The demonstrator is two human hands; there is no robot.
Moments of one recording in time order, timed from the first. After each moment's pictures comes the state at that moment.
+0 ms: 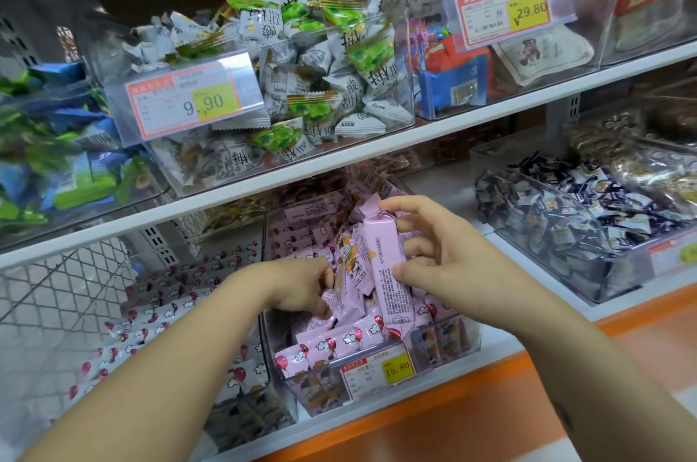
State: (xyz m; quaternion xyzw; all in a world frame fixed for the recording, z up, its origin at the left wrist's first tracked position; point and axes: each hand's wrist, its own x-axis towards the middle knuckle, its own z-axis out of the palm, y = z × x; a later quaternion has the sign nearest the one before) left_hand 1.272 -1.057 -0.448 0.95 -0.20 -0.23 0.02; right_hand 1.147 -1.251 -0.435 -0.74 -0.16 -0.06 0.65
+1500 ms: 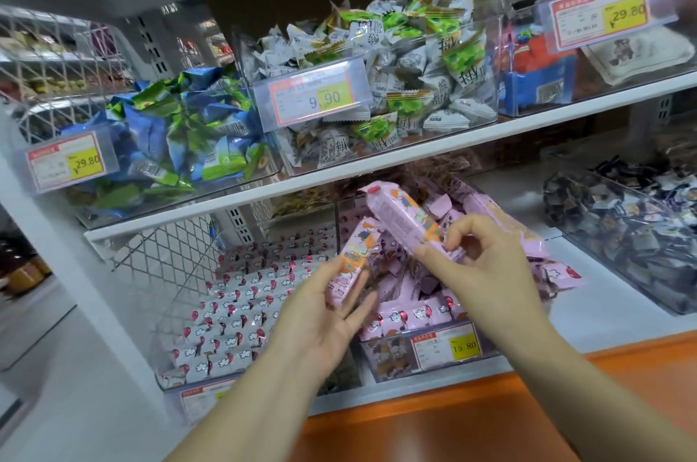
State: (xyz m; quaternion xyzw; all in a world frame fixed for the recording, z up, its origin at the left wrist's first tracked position) left_hand 1.145 -1.026 -0.438 0.46 0.16 -0.07 0.87; right_hand 1.139 -1.190 -0.460 -0.71 -0.08 -0.28 0.64
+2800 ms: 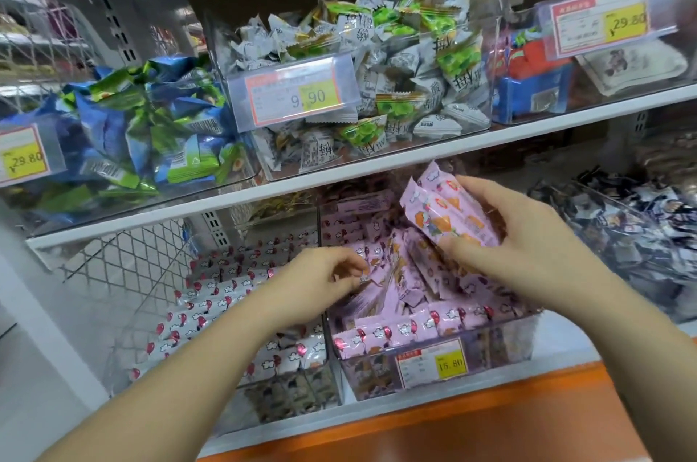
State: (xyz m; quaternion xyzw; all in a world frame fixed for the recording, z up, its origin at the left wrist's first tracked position) left_hand 1.223 -1.006 -0.438 0.95 -0.24 -0.03 0.21; right_hand 1.147 -1.245 -0.416 -0.89 -0.07 -0.21 0.41
